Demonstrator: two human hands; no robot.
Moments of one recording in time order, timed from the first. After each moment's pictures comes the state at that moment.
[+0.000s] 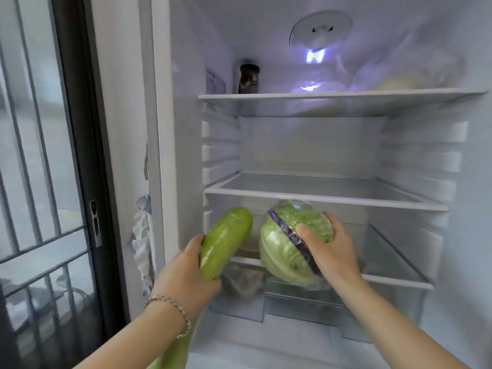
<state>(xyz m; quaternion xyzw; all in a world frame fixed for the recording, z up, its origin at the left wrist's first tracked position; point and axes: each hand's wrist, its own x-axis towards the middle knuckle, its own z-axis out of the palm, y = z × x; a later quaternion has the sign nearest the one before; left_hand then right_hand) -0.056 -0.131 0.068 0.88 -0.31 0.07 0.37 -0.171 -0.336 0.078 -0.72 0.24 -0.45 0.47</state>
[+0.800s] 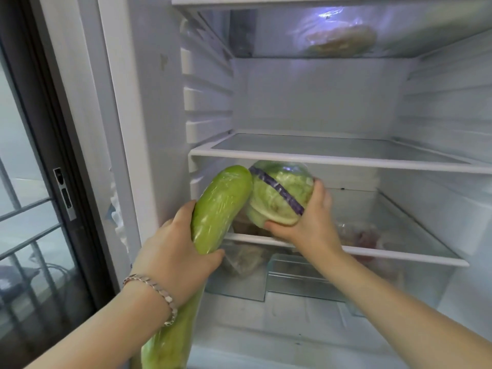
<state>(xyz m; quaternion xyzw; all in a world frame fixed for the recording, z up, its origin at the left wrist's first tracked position) -0.021 -0.150 0.059 0.86 -0.35 0.13 0.34 -0.102 -0.353 0.041 -0.83 0.26 -0.42 0.27</state>
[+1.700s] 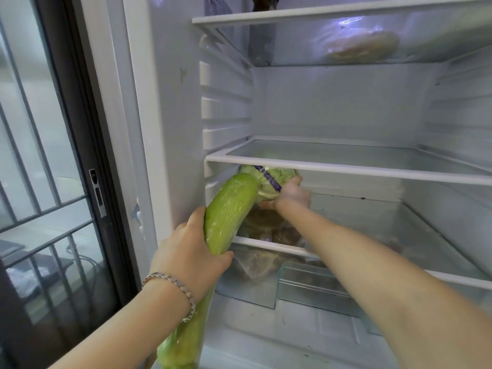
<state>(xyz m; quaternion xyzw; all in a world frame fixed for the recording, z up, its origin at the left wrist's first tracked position) -0.025 -0.157 0.057 0.89 -0.30 0.14 0.33 0.012 -0.396 0.068 -0.80 0.41 -0.25 0.36</state>
